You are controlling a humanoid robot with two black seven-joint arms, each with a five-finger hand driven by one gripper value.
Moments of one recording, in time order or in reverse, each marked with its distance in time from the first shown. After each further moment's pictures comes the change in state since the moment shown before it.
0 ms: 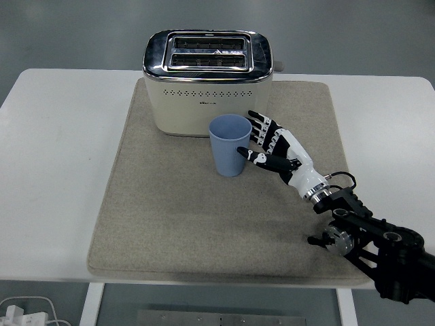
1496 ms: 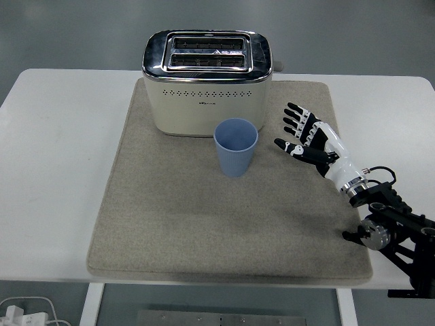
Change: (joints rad) left arm -0.001 0.000 0.000 0.005 0.000 -0.001 0.000; right arm 0.007 -0.147 0.022 0.014 0.071 0.015 0.000
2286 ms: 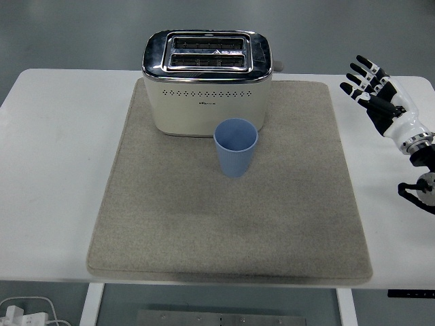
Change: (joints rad) left arm 0.000 0.000 0.000 -0.005 0.000 0.000 0.000; right arm 0.161 -0.205 0.027 -0.014 0.283 0.081 -0.181
